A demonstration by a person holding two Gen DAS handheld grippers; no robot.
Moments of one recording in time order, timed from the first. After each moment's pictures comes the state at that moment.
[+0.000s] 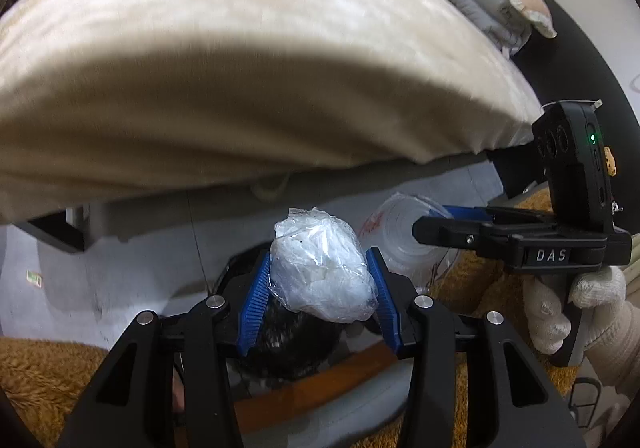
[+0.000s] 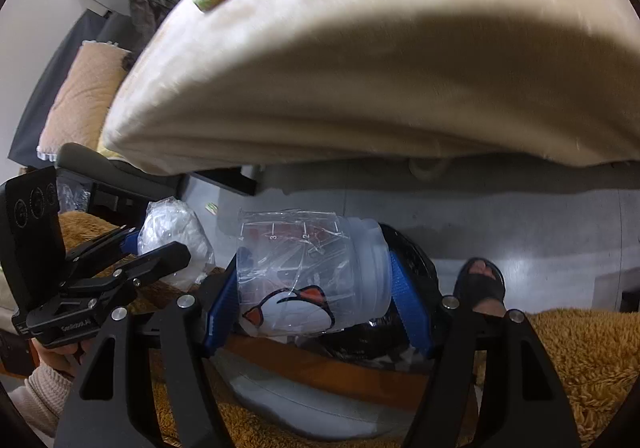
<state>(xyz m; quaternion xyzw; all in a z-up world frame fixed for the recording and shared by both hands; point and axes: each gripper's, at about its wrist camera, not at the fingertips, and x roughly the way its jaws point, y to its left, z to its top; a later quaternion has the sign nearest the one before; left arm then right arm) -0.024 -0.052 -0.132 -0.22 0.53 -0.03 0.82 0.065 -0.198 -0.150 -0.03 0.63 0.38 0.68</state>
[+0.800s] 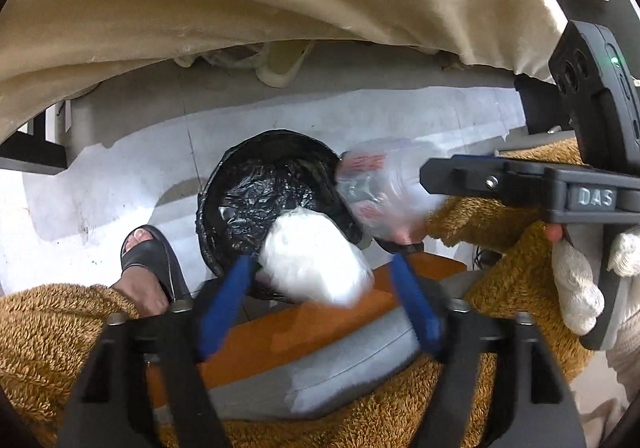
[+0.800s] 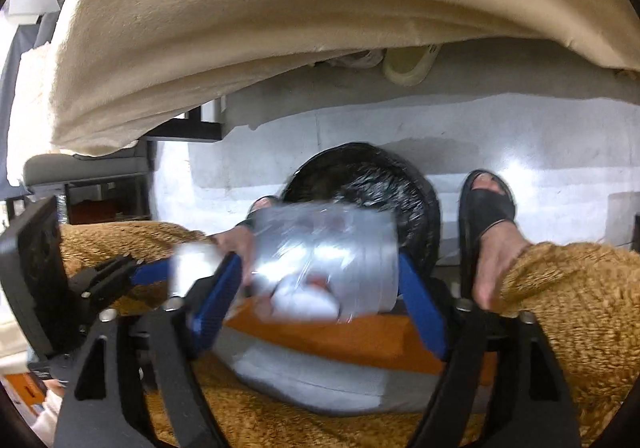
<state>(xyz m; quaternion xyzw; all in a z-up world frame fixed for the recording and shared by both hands) -0.007 -0.063 -0.211 -0.24 0.68 -0.05 0.70 0.075 -0.185 -0.218 -0.02 0.75 0.31 0.59</state>
